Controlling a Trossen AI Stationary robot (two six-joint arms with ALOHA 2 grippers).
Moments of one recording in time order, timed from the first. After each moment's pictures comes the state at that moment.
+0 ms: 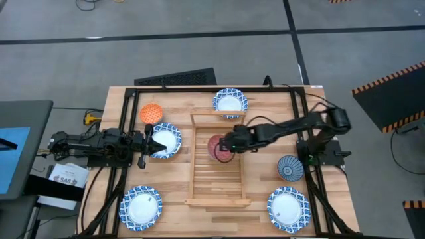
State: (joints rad) left arm -0.08 0.01 0.01 0.04 -0.03 -0.08; right arm 0.05 1.70 1.14 -0.54 0.17 1.55
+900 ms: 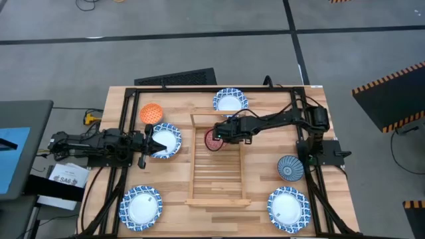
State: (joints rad) left arm -0.07 0.01 0.01 0.03 -0.03 -0.08; right arm -0.08 1.90 1.31 -0.66 0.18 1.55
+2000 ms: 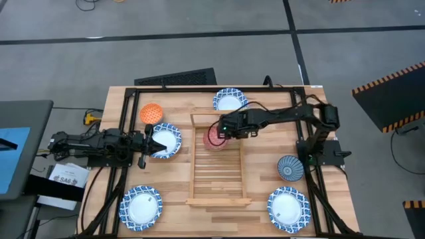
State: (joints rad) left arm -0.08 0.01 0.01 0.04 -0.03 -0.08; right arm -0.12 1.77 1.30 -0.78 0.13 1.30
